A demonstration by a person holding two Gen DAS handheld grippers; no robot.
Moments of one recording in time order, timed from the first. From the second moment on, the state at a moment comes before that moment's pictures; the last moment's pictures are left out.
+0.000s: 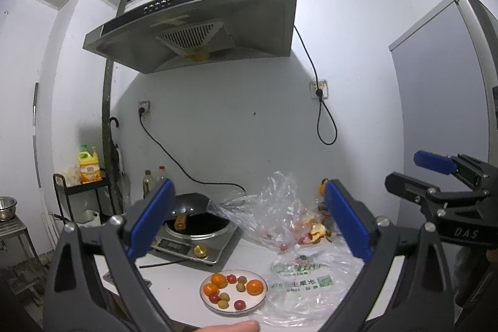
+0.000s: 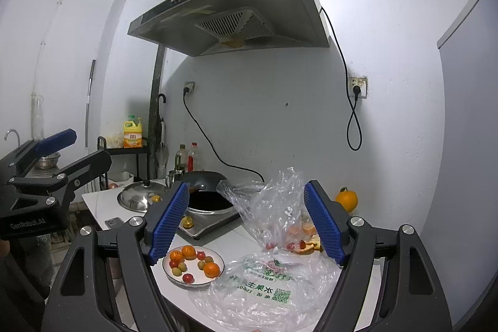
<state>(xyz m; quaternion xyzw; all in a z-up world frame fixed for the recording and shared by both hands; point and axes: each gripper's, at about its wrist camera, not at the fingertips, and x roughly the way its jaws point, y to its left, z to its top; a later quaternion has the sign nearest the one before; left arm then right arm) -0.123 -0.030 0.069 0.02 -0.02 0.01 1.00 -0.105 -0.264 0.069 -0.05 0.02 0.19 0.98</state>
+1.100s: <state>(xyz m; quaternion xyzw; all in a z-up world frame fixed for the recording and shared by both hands) -0.117 -0.034 0.062 0.01 -0.01 0.00 1.00 -0.097 -0.262 0.063 -0.05 0.03 0.19 0.98</state>
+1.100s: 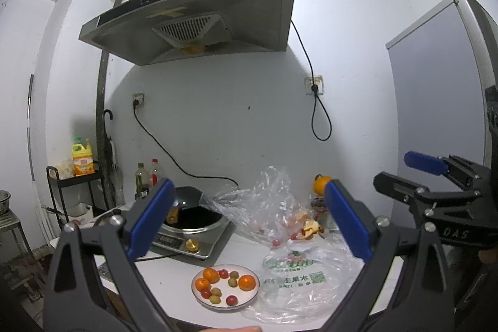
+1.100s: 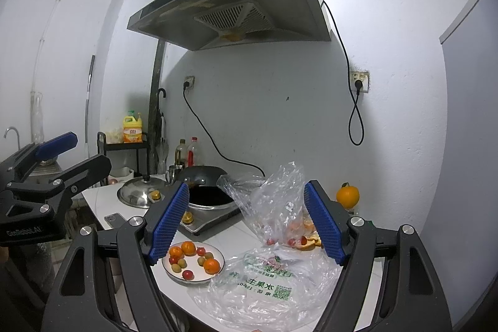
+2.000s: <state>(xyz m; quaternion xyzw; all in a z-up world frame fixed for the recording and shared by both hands) -0.117 -0.032 0.058 0.01 0.00 0.00 1.00 -0.095 -0.258 0.063 -0.06 0.04 0.20 0.98</state>
